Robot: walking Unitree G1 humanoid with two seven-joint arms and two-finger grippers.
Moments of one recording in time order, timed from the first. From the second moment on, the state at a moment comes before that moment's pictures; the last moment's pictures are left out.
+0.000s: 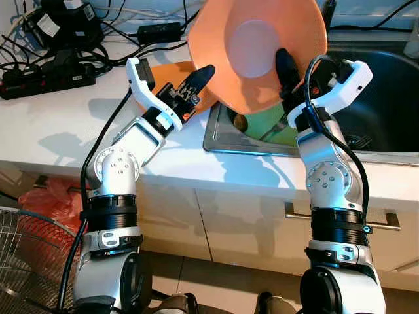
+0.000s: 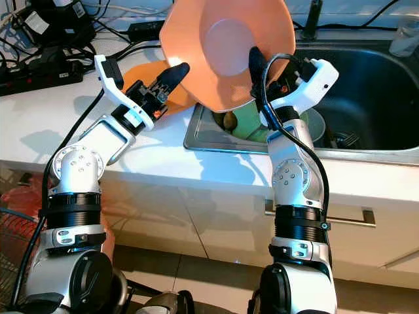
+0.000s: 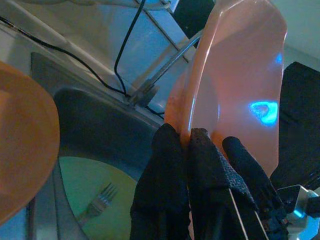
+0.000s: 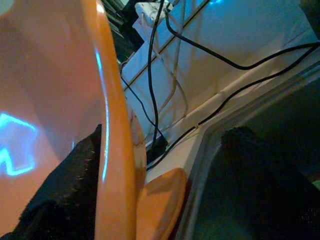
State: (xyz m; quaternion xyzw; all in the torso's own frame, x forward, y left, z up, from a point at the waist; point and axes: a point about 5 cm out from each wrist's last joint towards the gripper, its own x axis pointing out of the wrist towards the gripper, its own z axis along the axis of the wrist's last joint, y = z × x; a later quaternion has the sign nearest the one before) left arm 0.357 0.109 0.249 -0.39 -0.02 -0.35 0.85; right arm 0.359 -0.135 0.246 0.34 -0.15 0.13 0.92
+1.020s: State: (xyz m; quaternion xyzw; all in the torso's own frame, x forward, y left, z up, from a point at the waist) left arm 0.357 0.110 0.250 -0.39 -0.03 -0.35 0.85; right arm 0.360 -0.134 0.244 0.33 -0.15 0.14 0.92
